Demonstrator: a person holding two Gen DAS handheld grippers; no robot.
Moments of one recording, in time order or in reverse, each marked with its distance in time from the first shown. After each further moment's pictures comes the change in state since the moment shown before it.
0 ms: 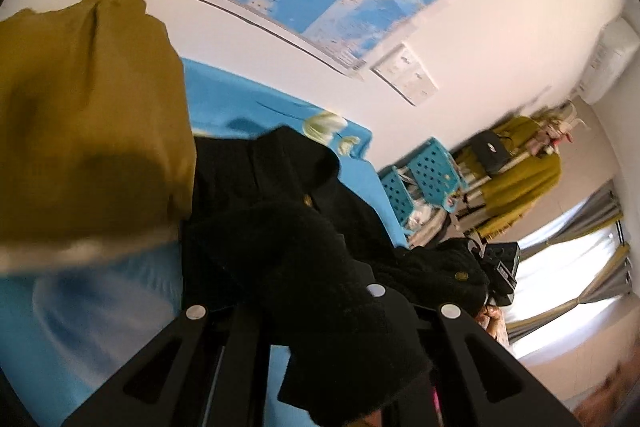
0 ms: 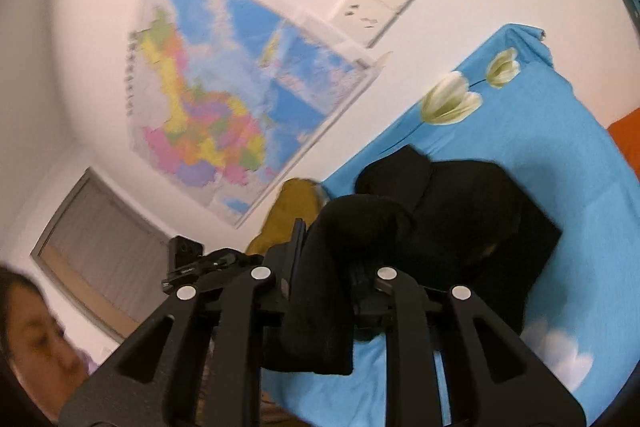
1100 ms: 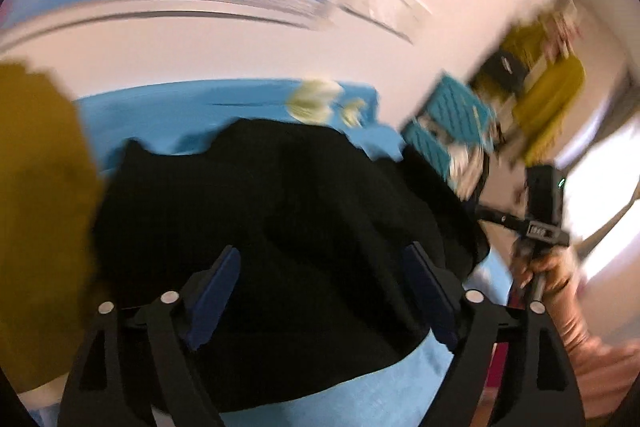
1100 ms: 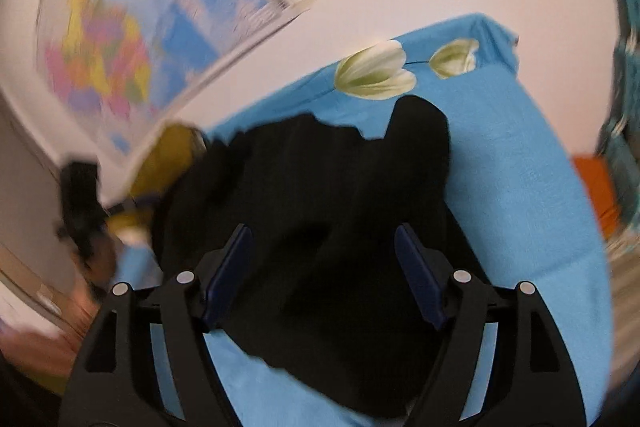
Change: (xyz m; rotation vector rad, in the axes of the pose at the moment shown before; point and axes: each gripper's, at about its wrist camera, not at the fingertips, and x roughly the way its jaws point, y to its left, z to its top) left arm 0.121 -0.046 -0.008 0.411 0.095 0.136; right arm 0.062 -0.012 -0.027 -0.363 0.160 -0.446
